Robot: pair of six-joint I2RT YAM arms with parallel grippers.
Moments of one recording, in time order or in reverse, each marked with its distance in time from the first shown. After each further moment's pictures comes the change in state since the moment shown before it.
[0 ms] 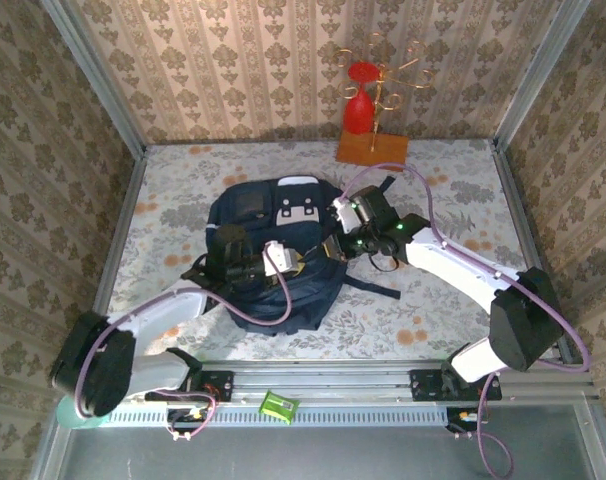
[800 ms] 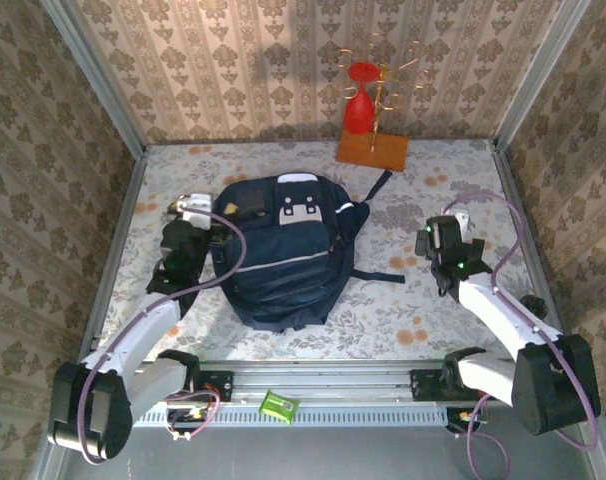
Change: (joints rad) left arm 0.328 -0.257 -0.081 0.108 -0.893 -0.553; right arm -0.390 -0.359 -0.538 0.310 0.795 0.003
